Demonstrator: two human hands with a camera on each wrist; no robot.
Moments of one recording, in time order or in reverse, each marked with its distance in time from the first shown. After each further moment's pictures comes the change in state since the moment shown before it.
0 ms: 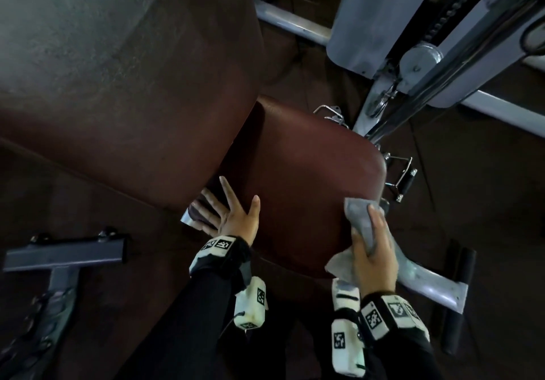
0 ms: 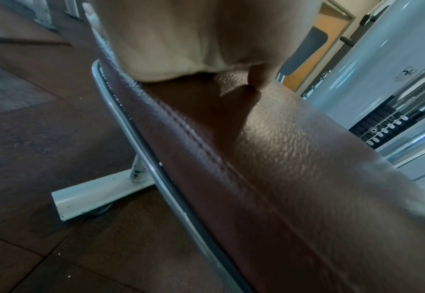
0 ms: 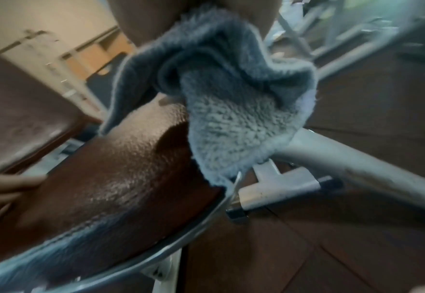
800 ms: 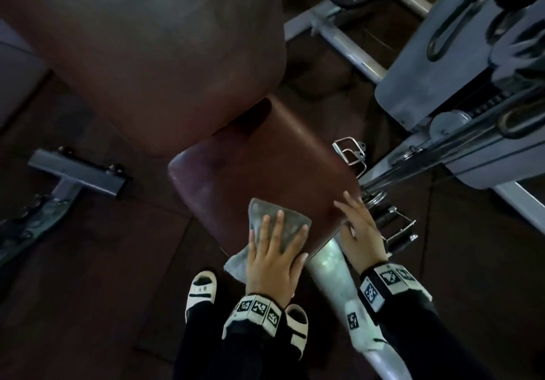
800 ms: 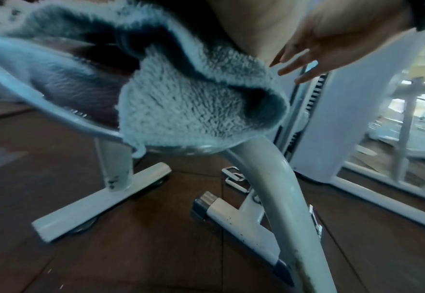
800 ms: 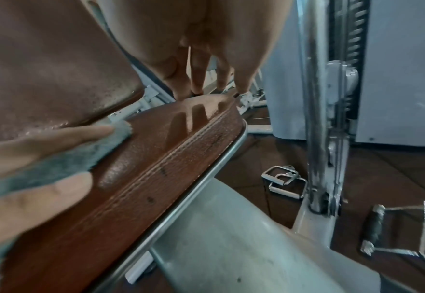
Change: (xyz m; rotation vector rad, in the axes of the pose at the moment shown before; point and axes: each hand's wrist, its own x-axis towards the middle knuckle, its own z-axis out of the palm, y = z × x) left_hand -0.097 0.054 0.177 0.300 0.472 0.438; right_hand 0.149 0.008 -0.061 -0.270 -0.607 -0.490
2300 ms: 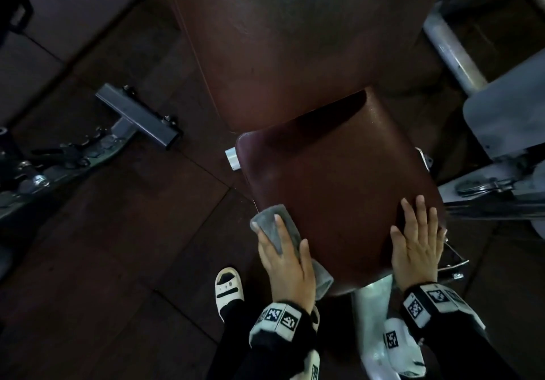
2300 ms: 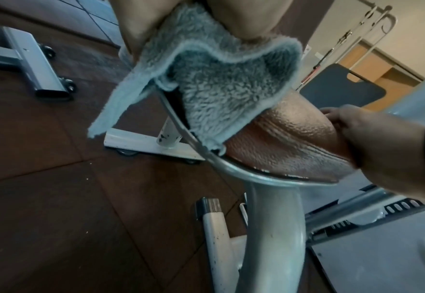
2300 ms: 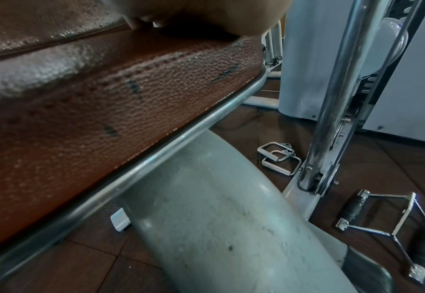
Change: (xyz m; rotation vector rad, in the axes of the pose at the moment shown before) left_hand -0.005 -0.022 0.001 -0.628 0.278 -0.730; right_hand 0.036 -0.001 0.041 -0.356 -0.069 0.008
